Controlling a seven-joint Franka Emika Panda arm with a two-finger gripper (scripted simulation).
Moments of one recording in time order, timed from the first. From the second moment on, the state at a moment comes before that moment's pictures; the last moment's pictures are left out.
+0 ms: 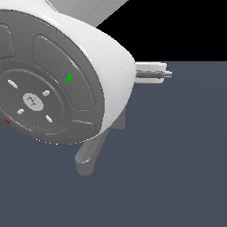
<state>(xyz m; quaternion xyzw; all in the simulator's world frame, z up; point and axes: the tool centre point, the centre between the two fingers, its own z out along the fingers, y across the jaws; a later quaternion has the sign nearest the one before) -0.068 -0.022 0.270 0.08 0.72 -0.07 0.69</state>
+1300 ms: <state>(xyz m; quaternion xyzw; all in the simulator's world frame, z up) -0.072 -0.075 0.235 0.09 0.70 -0.07 0.70</state>
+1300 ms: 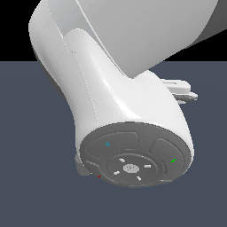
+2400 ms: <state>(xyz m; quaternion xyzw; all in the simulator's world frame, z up) -0.076 -0.090 0.191 0.09 0.70 -0.07 0.70</state>
